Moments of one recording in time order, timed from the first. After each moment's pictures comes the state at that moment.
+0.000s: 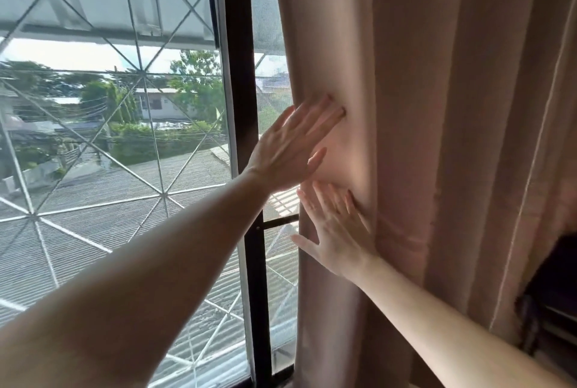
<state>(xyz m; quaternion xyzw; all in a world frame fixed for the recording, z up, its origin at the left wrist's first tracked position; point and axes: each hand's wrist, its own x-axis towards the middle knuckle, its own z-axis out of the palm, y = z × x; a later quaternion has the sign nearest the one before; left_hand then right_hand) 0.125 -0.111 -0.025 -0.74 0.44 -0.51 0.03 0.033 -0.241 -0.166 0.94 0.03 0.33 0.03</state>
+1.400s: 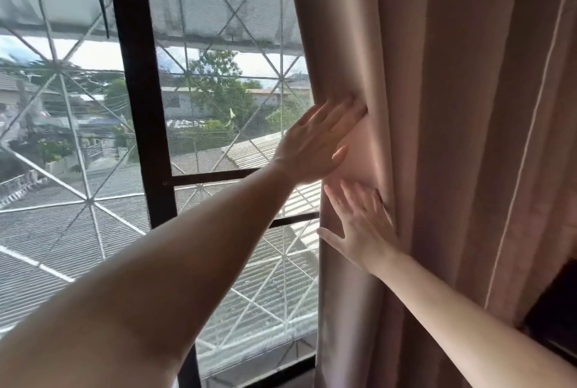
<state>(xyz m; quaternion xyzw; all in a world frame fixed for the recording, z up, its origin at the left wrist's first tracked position) 0.132 -0.316 -0.013 -0.74 0.46 -0.50 0.03 0.042 -0.456 -0.157 0.95 0.00 0.31 0.03</state>
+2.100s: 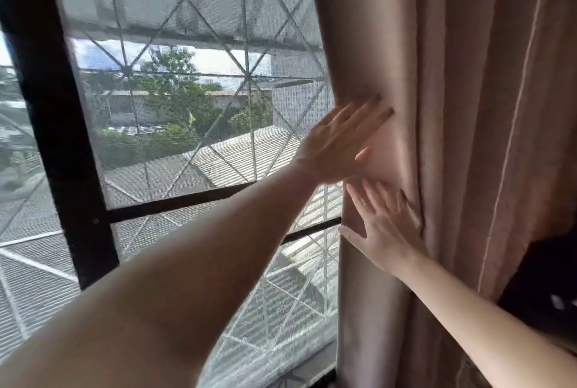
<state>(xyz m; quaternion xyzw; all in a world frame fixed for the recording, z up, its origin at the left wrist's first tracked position) 0.183 -0.411 -0.012 -0.68 0.55 -0.48 -0.03 0.078 -0.536 -0.166 0.93 -0.11 0.34 0.08</state>
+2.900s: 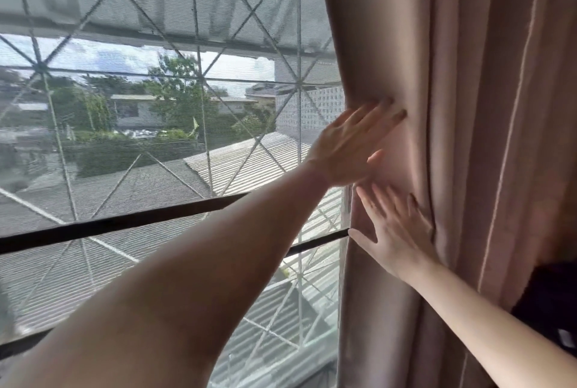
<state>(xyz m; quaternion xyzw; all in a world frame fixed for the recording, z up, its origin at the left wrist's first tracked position) 0.207 -0.545 -0.007 -0.67 0.54 -0.51 -0.04 0.105 -0.671 -0.161 0.91 -0.11 0.38 0.11</state>
